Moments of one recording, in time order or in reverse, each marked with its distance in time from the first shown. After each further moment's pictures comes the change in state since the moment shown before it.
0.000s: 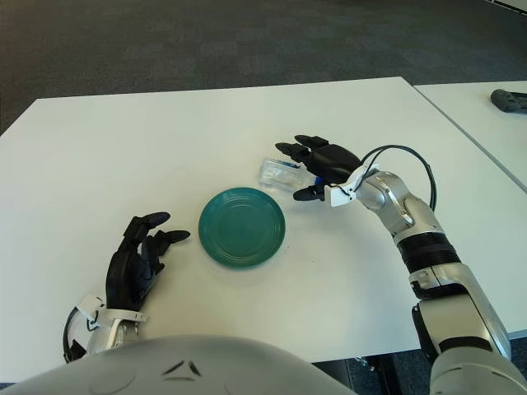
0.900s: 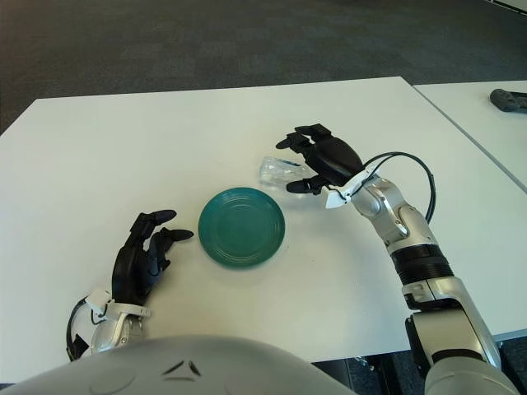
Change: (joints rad) left arm -0.031 -0.006 0.009 0.028 0.072 0.000 0.025; right arm 0.073 0.055 -0.057 -0.111 -0.042 0.059 -0.184
